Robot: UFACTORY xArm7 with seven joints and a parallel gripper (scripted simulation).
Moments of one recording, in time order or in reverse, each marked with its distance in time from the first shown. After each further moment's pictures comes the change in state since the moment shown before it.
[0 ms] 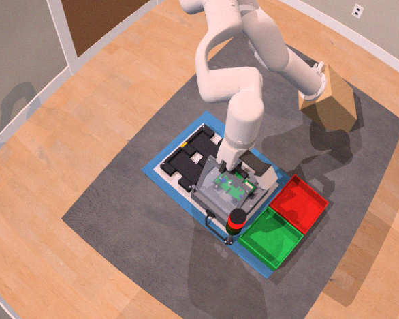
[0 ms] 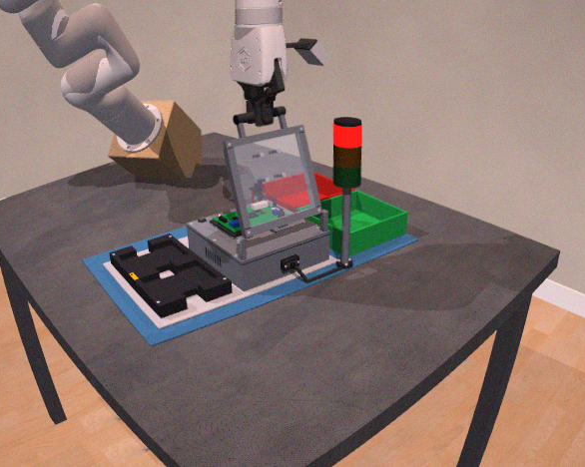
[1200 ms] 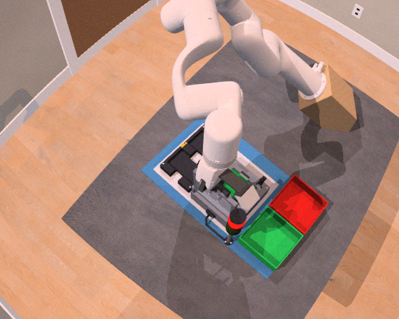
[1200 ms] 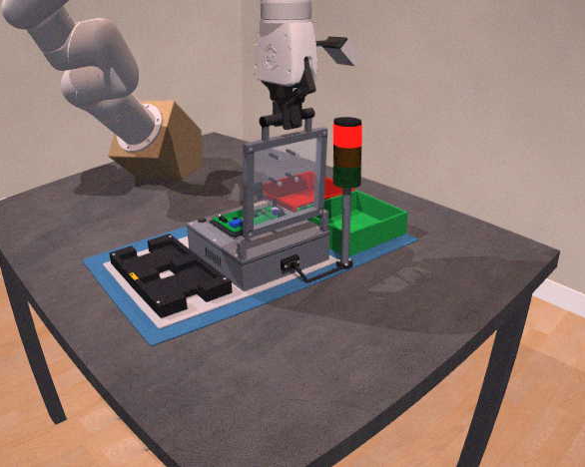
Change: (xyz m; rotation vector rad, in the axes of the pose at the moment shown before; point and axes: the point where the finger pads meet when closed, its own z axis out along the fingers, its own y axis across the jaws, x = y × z) arm -0.001 0.073 -0.010 -0.002 0.001 0.001
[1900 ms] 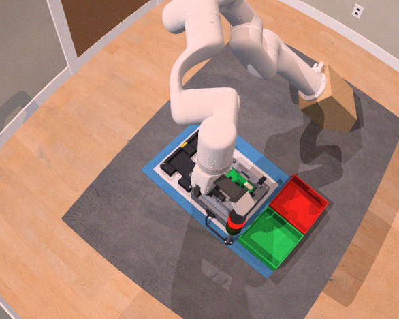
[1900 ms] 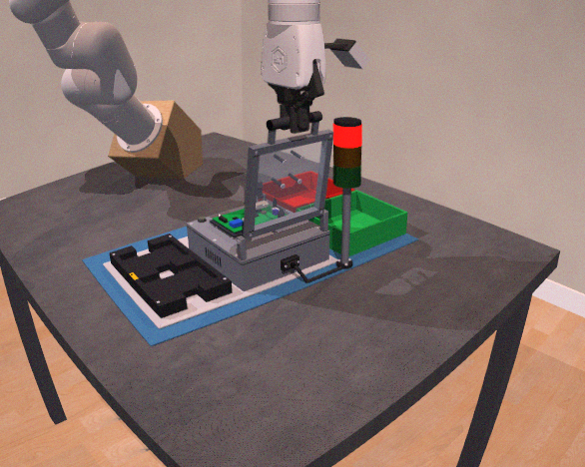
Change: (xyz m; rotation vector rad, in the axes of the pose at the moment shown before) arm 0.000 0.018 0.002 0.003 -0.004 0.000
